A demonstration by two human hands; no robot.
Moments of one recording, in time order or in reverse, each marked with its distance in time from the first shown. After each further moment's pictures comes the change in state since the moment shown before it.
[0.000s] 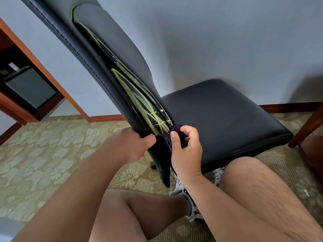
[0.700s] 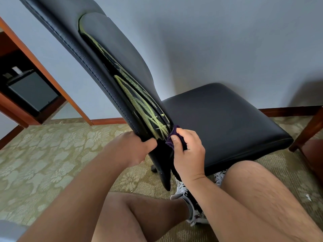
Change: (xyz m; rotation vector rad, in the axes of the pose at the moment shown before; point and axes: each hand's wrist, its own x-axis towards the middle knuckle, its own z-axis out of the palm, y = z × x) left_hand -0.002 0.003 -0.006 0.023 -0.025 -0.020; right_hand 0.007 -0.002 -0.006 -0.198 0.011 -0.284
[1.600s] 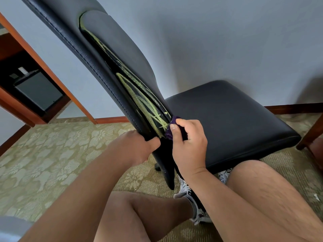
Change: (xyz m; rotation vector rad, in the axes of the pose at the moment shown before) left_hand 0.000 0.002 -0.003 -0.033 -0.023 -0.005; right_hand 0.016 -0.029 0.003 0.046 0.054 0.009
